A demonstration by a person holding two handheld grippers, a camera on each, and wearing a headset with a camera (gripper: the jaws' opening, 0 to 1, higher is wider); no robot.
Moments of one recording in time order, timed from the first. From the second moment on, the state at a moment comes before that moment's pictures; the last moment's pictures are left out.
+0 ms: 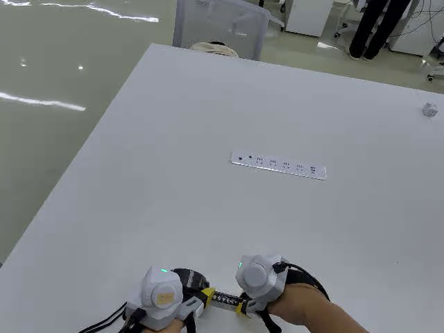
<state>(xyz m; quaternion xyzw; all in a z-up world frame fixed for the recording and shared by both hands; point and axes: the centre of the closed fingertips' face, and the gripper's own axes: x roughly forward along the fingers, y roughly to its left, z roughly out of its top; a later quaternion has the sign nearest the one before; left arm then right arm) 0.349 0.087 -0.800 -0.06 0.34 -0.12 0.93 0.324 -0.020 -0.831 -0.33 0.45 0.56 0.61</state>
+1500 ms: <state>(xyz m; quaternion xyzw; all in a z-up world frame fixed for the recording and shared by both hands) 0.349 0.087 -0.800 -0.07 0.35 -0.12 0.93 0.326 0.028 -0.829 -0.27 0.42 0.59 0.64</state>
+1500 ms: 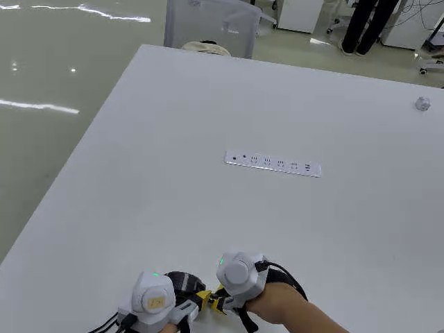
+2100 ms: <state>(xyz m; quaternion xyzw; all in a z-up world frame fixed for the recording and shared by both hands) 0.349 0.087 -0.800 -0.08 0.35 -0.13 0.93 0.327 0.041 -0.829 -0.26 0.41 0.60 0.64</state>
